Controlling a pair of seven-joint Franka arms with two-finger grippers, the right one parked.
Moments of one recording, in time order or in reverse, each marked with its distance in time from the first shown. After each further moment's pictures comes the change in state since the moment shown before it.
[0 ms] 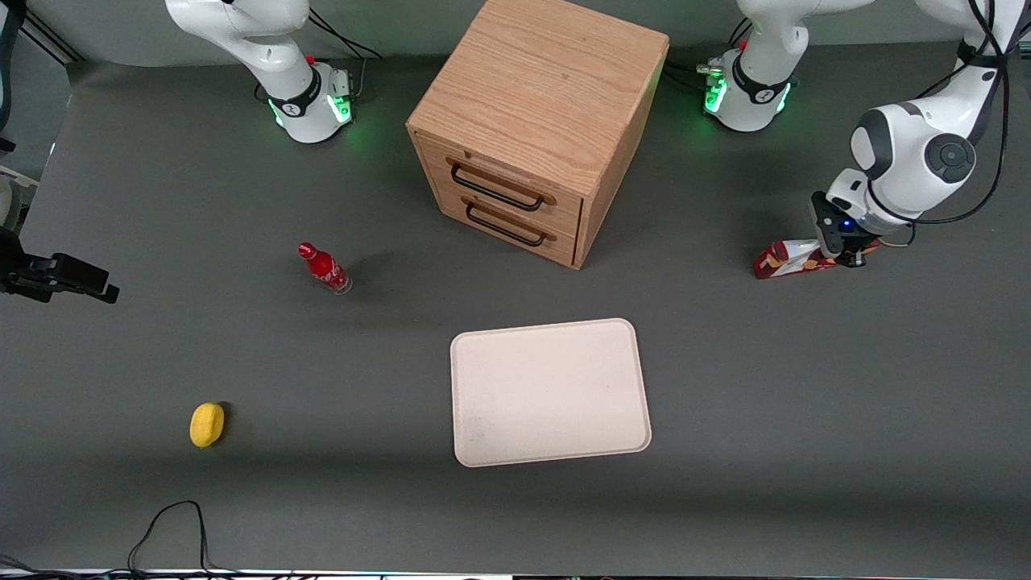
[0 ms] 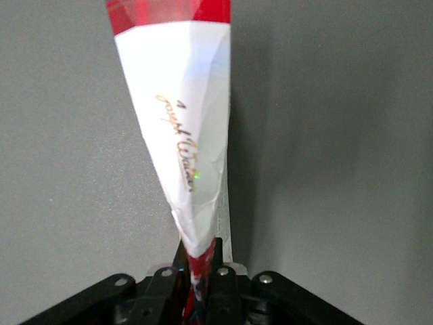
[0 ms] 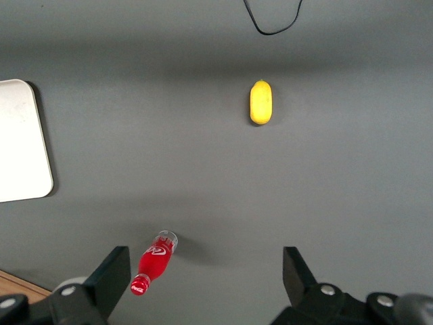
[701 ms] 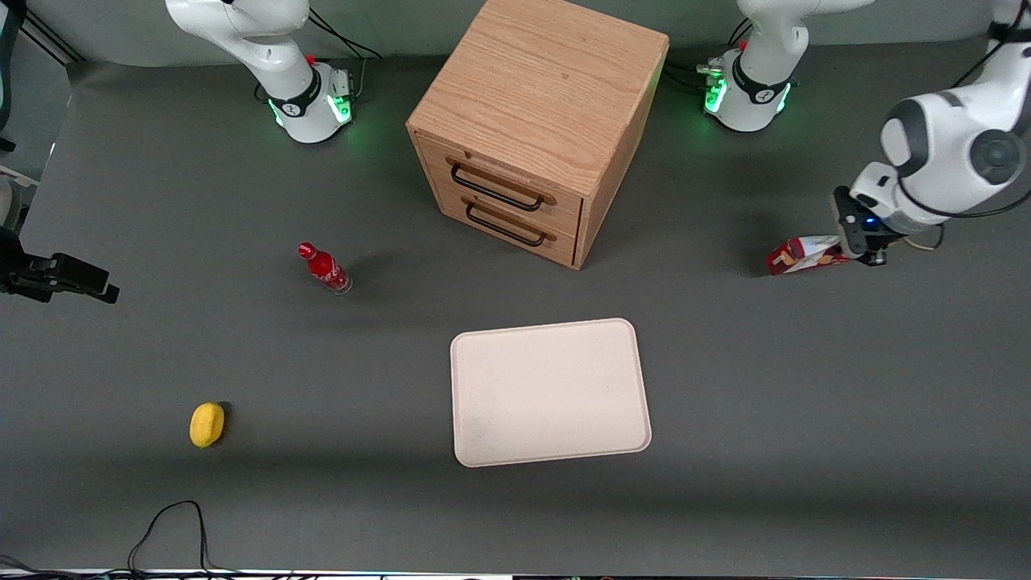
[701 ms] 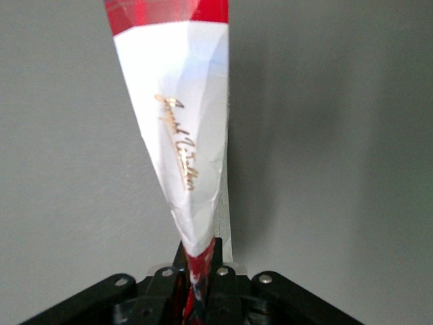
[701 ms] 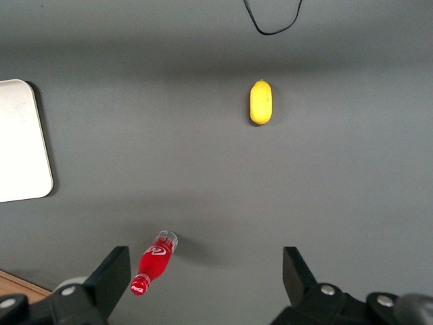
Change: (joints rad) arm -0.004 -0.124 -0.004 0.186 -0.006 -0.396 0.000
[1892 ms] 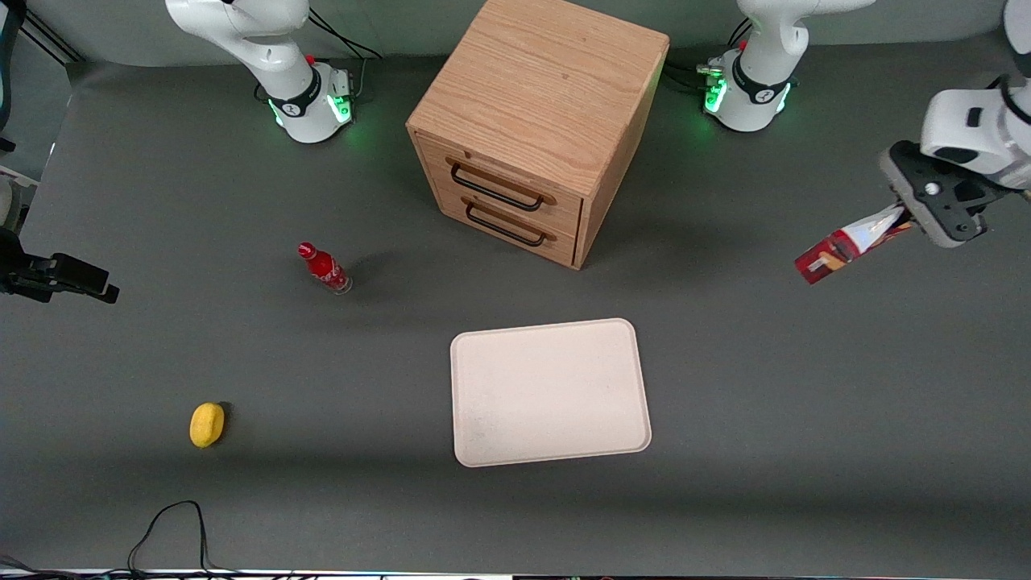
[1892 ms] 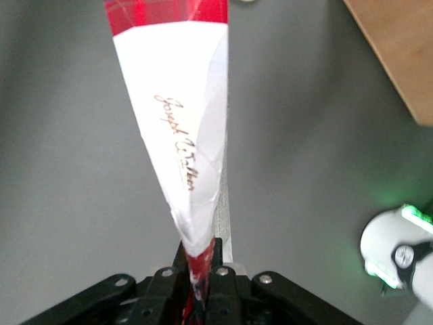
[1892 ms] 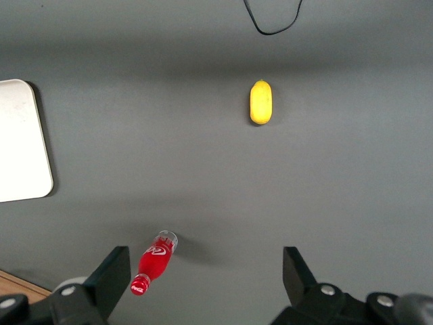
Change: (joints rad) arm -0.023 0.028 -0.278 0.772 -0.017 -0.726 -0.624
